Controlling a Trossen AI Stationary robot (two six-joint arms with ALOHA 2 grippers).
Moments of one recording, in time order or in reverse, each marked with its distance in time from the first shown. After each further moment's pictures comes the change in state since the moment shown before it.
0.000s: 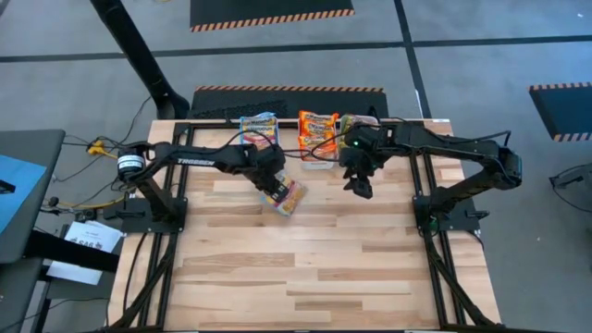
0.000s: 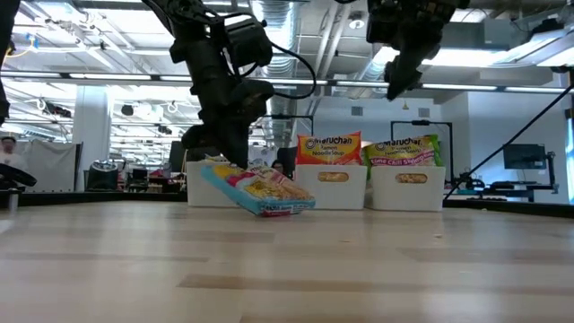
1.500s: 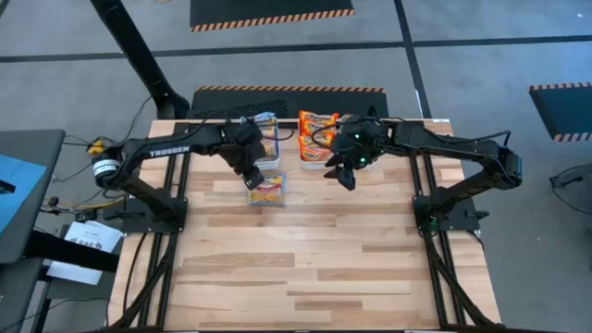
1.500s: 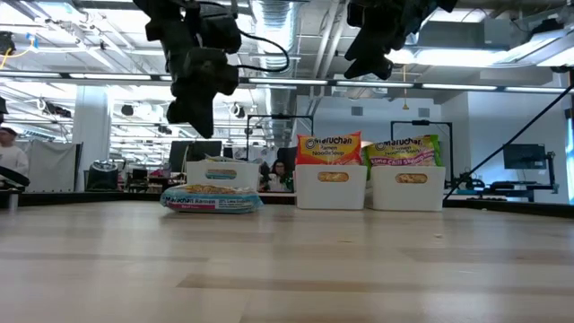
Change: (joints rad) left arm 0.188 -0.206 0.003 -0.267 0.126 0.392; right arm 0.002 0.000 0.000 0.328 0.021 0.172
